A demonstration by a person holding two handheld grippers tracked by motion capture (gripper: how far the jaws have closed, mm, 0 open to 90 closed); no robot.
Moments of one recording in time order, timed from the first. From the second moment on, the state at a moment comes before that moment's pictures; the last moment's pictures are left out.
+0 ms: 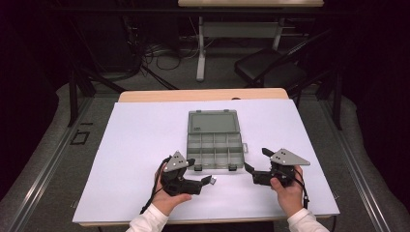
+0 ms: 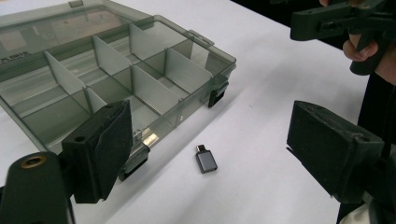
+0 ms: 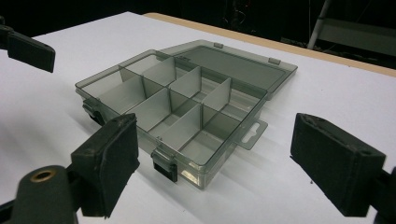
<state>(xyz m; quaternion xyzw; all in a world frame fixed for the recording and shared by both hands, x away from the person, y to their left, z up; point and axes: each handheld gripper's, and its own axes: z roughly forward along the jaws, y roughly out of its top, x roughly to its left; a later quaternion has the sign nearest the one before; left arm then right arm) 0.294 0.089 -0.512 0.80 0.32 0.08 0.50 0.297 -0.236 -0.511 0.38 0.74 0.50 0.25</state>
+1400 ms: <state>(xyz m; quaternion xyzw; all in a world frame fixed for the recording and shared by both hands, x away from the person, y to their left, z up) 0.292 0.037 -0.555 0.83 0.37 0.11 0.40 0.300 -0.233 -0.515 0.38 0.75 0.49 0.24</state>
